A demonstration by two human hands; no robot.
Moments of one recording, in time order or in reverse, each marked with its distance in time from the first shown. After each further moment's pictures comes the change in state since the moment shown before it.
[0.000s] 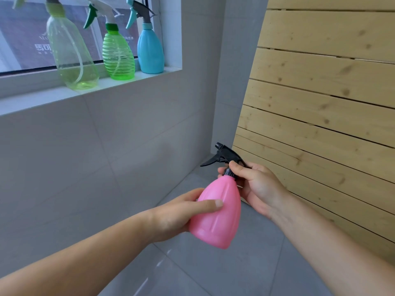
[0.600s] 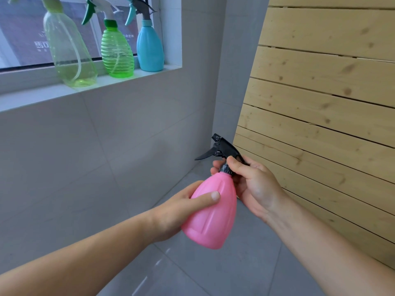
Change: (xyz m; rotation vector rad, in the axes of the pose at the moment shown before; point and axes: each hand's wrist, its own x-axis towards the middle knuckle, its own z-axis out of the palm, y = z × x) left_hand 0.003 -0.001 0.002 -0.024 0.058 0.139; right_hand -0.009 -0.003 0.016 0.181 -0.053 -0.063
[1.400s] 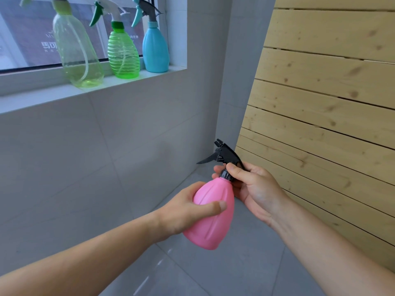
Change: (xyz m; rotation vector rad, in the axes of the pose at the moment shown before) left_hand 0.000 -0.001 -0.003 0.186 0.138 0.039; right_hand 0.001 0.004 -0.001 -0.085 -0.013 0.045
